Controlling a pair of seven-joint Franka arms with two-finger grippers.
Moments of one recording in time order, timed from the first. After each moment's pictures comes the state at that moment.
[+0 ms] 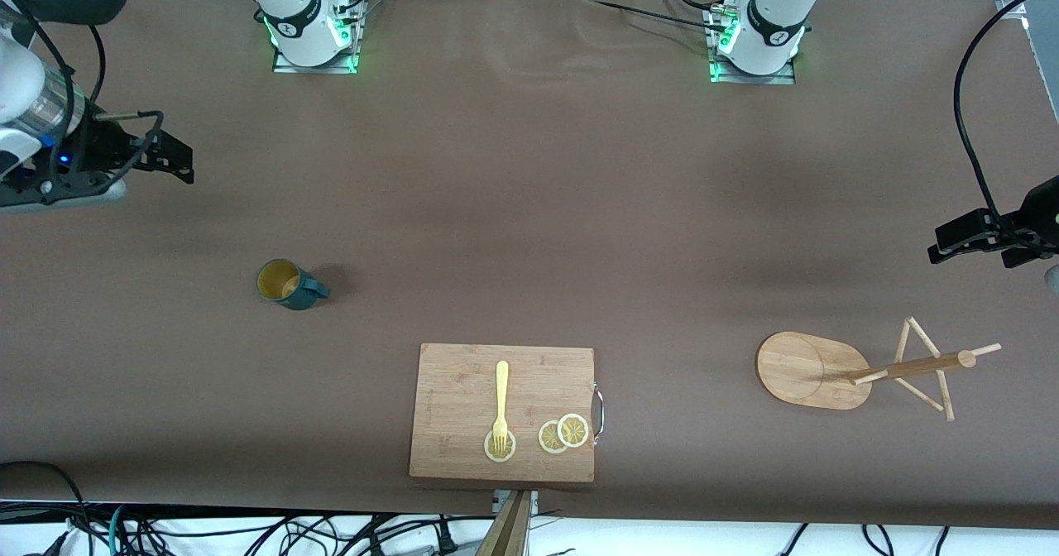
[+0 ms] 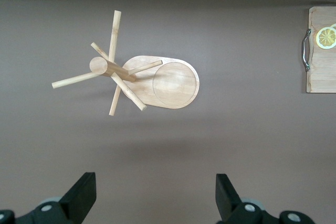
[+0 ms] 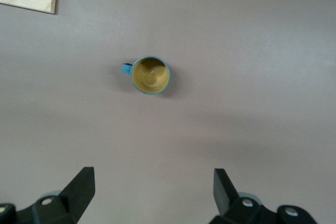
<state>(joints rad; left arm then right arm) 0.14 0.31 -0.10 -1.26 -0.01 1.61 0.05 -0.02 0.04 0.09 -1.69 -0.04 1.68 -0.09</state>
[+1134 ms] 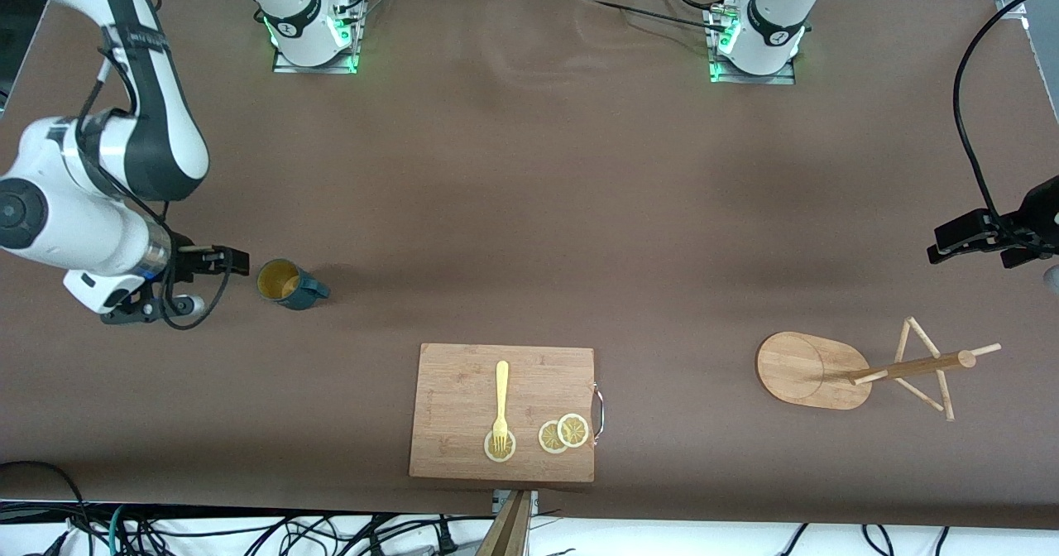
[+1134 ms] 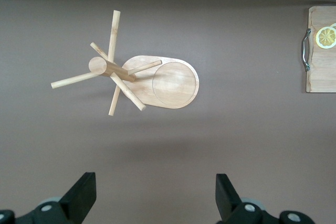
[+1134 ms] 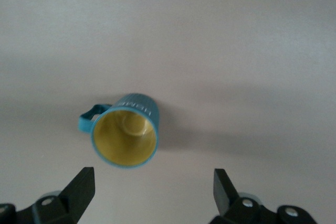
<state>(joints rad) 0.13 0.31 -0.10 -1.26 -0.01 1.61 0.05 -0.05 0.42 0.08 -1.69 -0.04 2.01 -0.09</state>
